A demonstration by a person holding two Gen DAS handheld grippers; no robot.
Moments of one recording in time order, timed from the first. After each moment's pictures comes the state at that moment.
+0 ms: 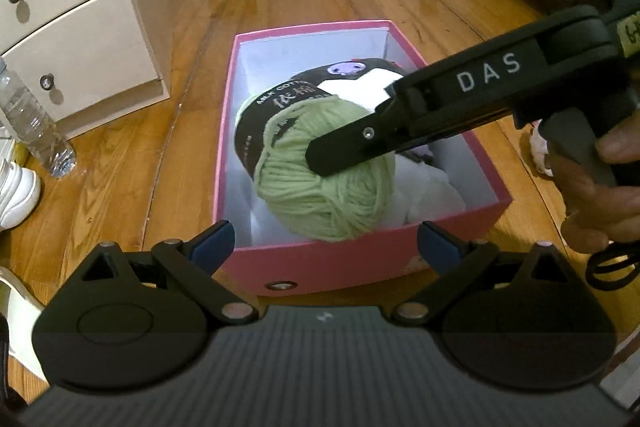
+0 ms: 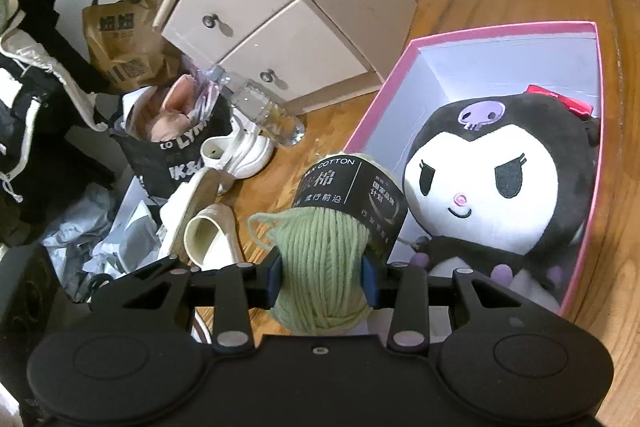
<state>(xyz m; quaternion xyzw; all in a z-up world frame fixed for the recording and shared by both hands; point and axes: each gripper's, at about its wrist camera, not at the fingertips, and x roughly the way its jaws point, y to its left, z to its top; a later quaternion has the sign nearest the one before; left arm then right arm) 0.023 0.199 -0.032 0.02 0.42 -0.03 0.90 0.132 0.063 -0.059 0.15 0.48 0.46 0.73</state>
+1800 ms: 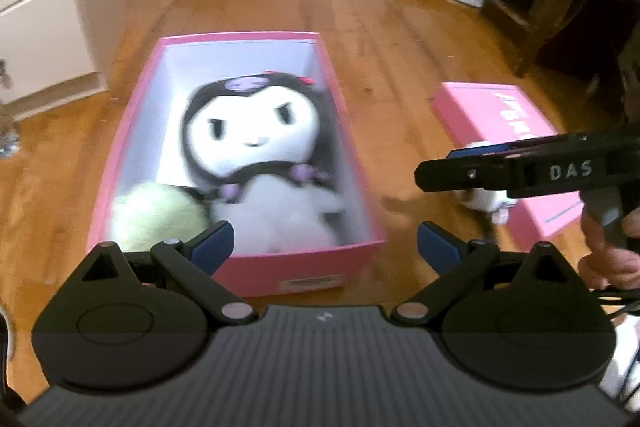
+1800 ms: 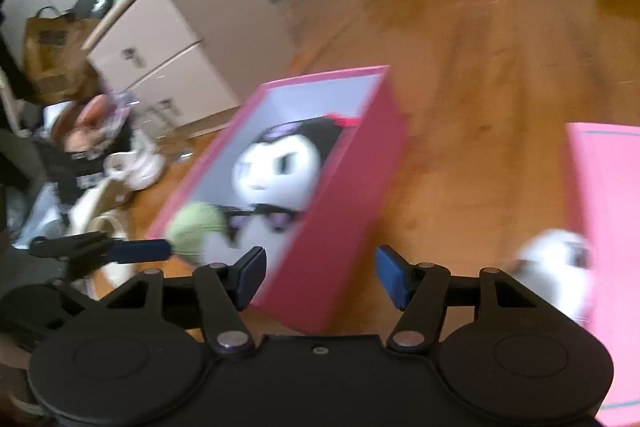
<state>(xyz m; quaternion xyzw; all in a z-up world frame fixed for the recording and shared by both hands) 0.031 0.121 -0.017 -0.05 0.44 -0.09 0.89 0.092 -0.086 -0.035 0.08 0.44 0.32 0.83</state>
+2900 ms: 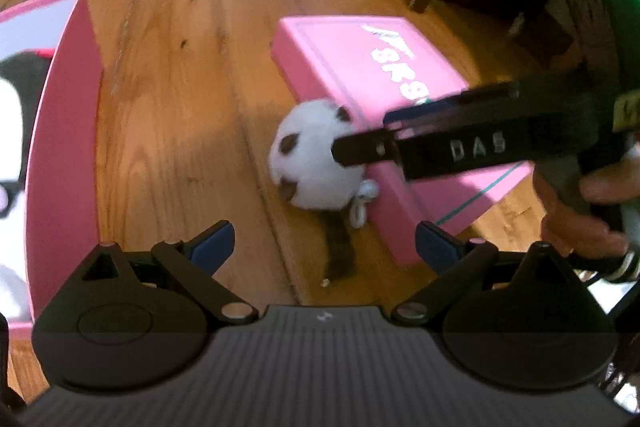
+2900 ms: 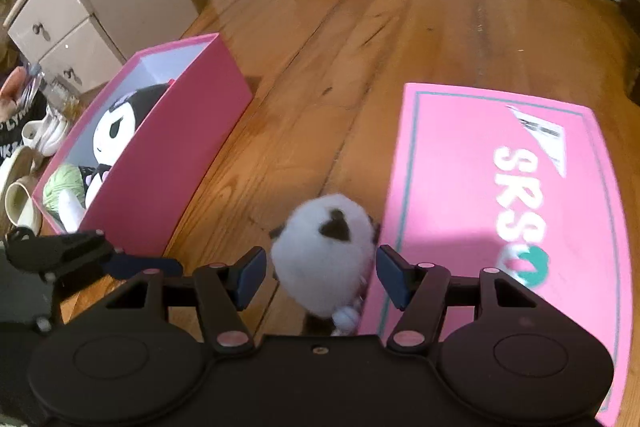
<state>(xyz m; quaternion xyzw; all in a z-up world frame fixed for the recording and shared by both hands) 0.090 -0.028 -0.074 -0.05 0.49 -0.20 0.84 0.145 -0.180 -0.072 0.01 0.51 0.25 0.83</state>
